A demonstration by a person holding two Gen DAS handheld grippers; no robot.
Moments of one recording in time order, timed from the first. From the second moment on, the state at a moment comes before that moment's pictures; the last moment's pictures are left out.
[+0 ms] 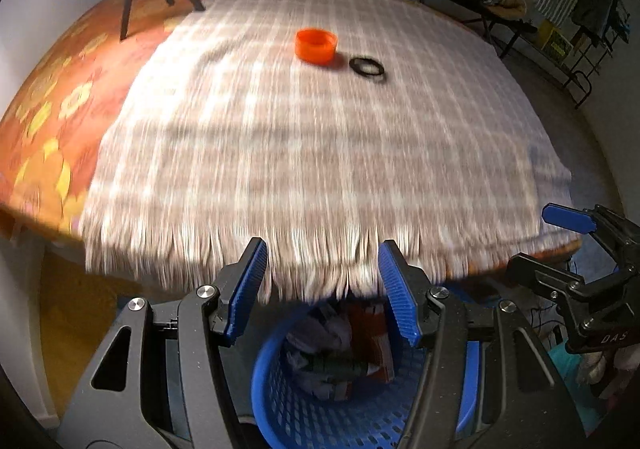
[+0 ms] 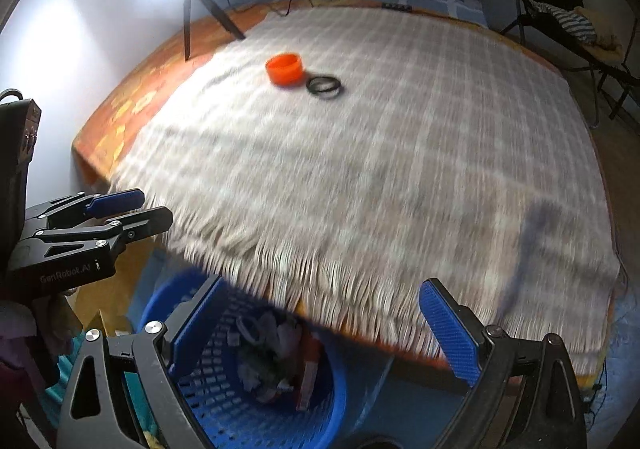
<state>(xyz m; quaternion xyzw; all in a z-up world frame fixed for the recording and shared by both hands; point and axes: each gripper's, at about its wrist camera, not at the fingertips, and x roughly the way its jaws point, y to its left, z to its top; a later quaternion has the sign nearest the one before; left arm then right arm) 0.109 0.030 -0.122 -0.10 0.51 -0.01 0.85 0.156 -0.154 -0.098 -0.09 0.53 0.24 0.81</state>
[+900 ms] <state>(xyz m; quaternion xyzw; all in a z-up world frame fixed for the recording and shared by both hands) 0.268 0.065 -0.122 -0.11 0.50 -0.03 0.86 0.280 -0.100 -0.122 -0.10 0.52 0.26 0.81</state>
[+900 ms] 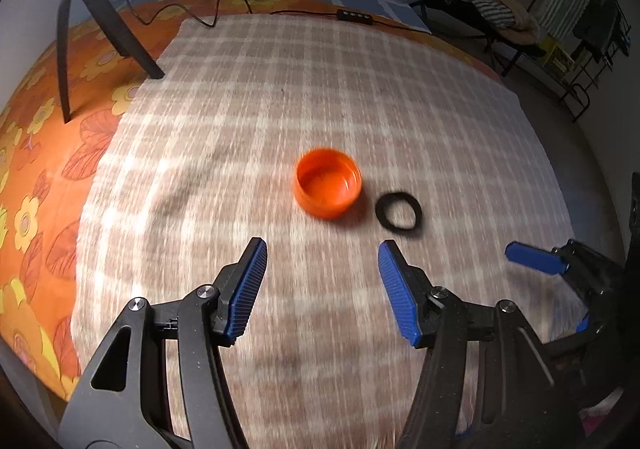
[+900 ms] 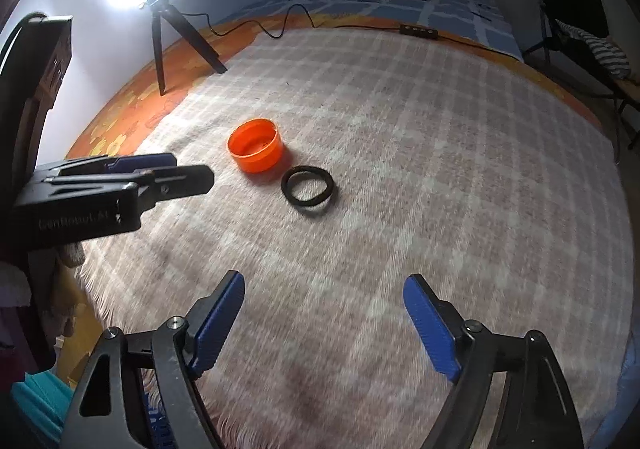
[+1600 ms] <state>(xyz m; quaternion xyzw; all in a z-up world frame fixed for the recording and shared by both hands) 0.325 0.053 -0.156 -0.11 0.52 -0.03 0.85 0.320 -0.067 -0.150 -0.12 0.52 0.27 0.80</state>
